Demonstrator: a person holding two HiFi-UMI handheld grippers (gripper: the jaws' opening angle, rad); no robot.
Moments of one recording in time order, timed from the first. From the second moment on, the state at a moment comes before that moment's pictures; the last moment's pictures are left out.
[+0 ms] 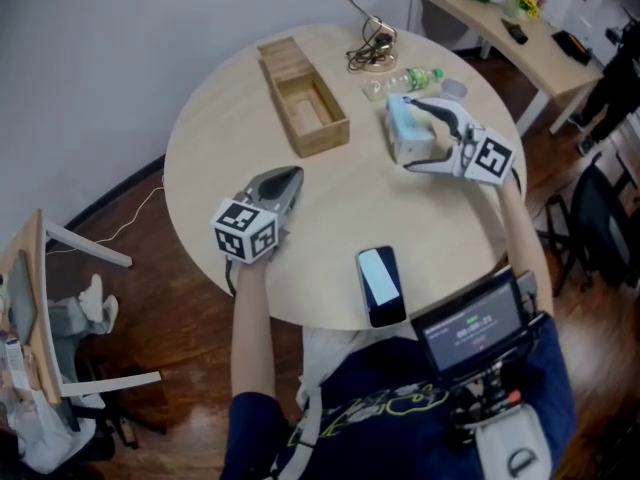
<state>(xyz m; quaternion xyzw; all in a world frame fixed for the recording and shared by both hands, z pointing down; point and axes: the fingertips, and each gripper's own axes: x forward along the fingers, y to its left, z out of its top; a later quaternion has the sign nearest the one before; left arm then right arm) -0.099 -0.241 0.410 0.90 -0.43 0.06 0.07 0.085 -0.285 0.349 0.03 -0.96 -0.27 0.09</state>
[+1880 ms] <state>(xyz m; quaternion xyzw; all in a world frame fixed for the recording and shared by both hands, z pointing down) -0.088 -0.235 0.409 0.92 -0.39 0.06 0.06 0.086 -0.211 0.386 0.01 -1.00 0.01 0.01</state>
